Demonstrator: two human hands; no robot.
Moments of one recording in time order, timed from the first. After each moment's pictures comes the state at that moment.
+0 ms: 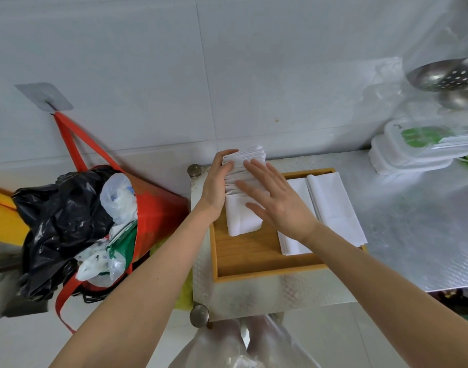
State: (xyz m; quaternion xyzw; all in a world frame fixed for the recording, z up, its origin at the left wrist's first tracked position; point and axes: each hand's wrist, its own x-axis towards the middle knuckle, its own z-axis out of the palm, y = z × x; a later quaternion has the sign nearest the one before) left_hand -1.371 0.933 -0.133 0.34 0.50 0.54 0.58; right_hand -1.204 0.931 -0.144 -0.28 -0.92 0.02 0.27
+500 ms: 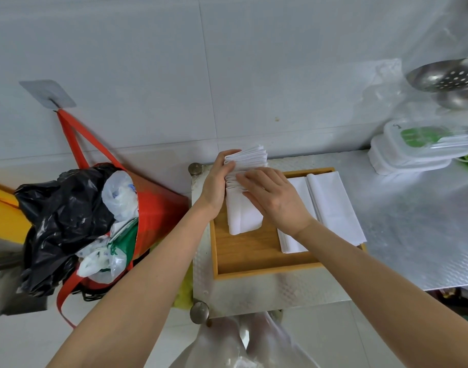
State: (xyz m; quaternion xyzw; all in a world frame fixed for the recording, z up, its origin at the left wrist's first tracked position) left_hand -1.374 0.931 -0.133 0.35 0.48 0.53 0.60; right_hand -1.214 0.928 -0.132 -0.30 -0.90 -0.05 0.30
